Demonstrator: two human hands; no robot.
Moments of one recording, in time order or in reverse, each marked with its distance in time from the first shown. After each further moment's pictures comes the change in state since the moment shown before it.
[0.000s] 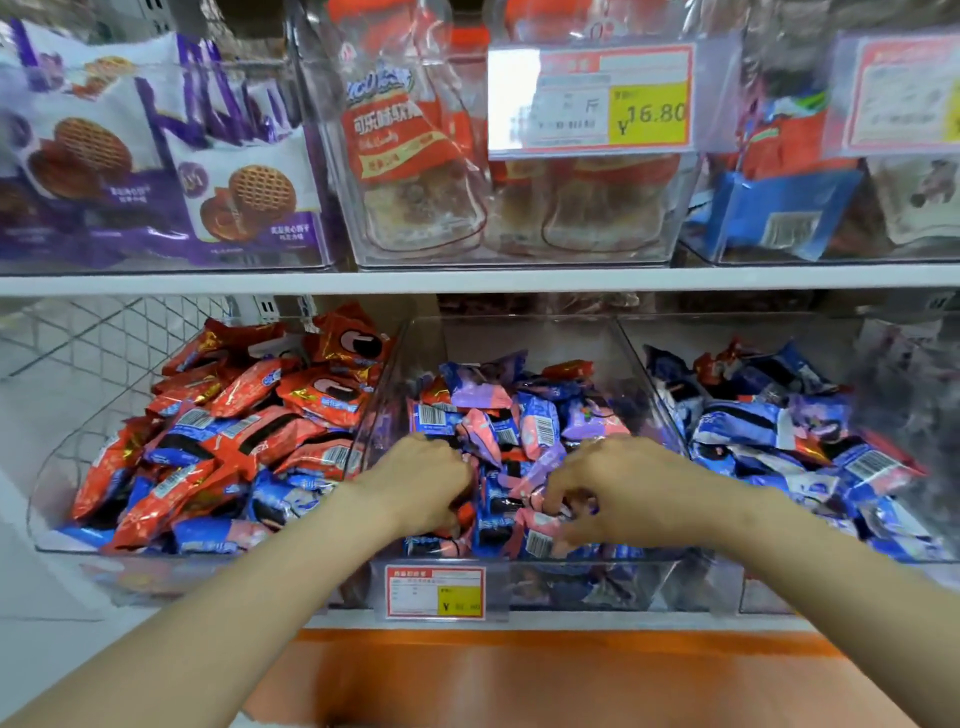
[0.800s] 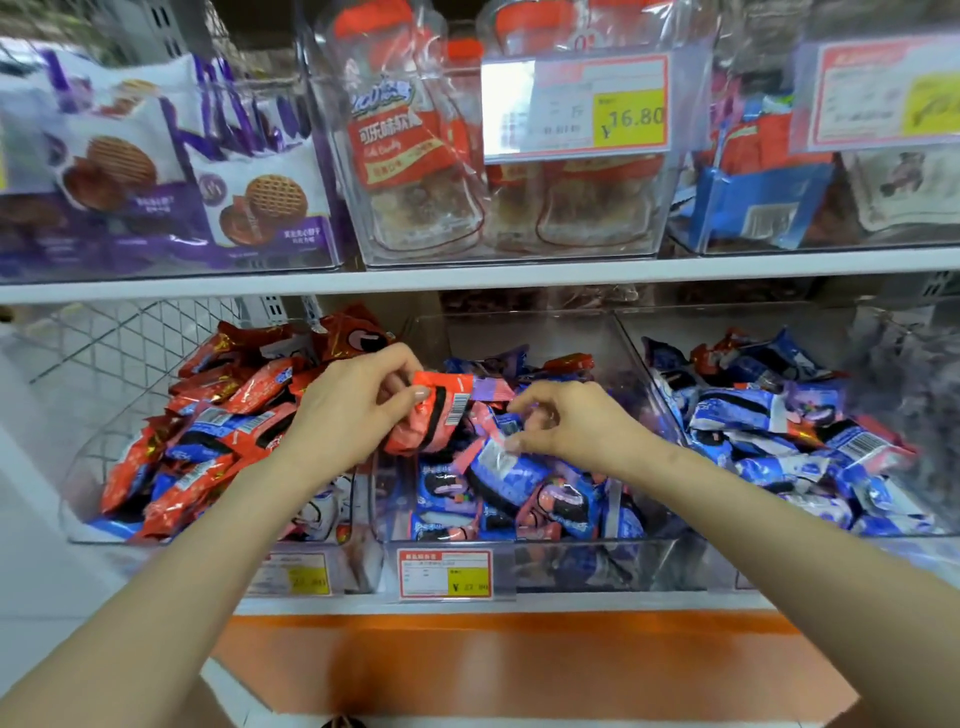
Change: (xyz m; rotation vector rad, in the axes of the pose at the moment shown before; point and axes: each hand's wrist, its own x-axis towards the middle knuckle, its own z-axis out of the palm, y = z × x) left_hand -0.045 -0.046 -0.024 -0.757 0.633 -0.330; right_hand 0.040 -0.003 0.005 0.601 0.342 0.249
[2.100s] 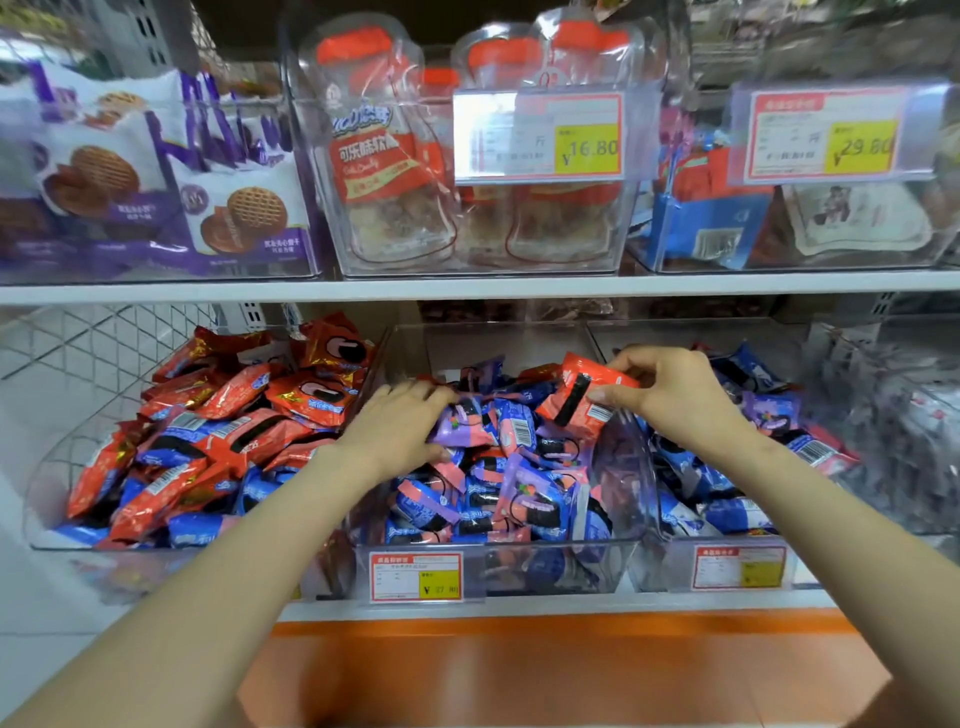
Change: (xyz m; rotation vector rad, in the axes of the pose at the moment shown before) left_hand 0.028 0.011 0.054 0.541 -0.446 0.111; right_hand -0.031 0.038 -0.069 -0.020 0.370 0.032
